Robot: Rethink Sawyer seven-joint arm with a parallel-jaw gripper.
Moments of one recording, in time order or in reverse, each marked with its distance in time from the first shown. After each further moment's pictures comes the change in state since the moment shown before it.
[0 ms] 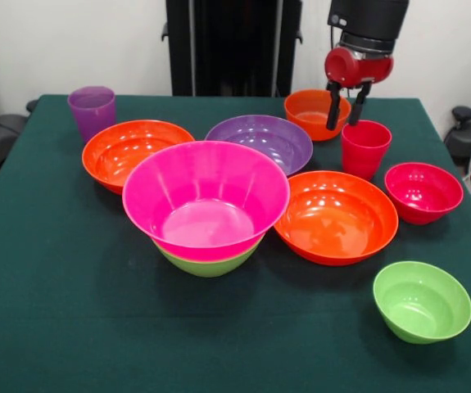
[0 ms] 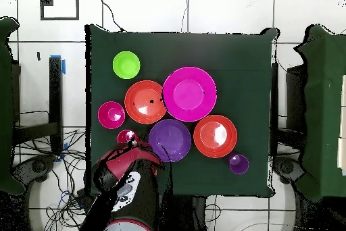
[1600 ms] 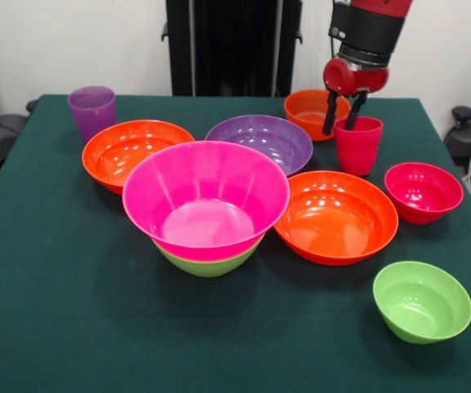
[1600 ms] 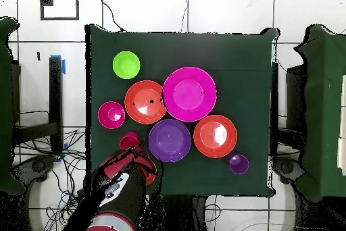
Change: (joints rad) arm 0.102 0.110 -0.079 -0.007 0.043 -0.062 0.079
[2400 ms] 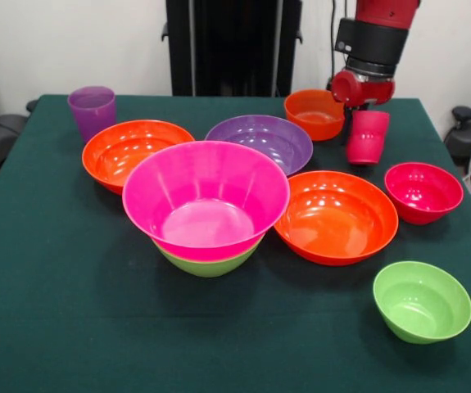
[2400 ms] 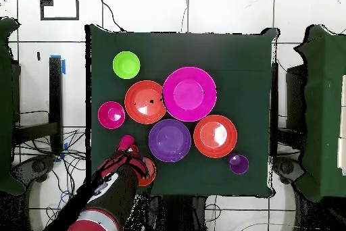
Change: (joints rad) arm 0.079 0.087 -0.053 -0.024 0.025 -0.139 0.069
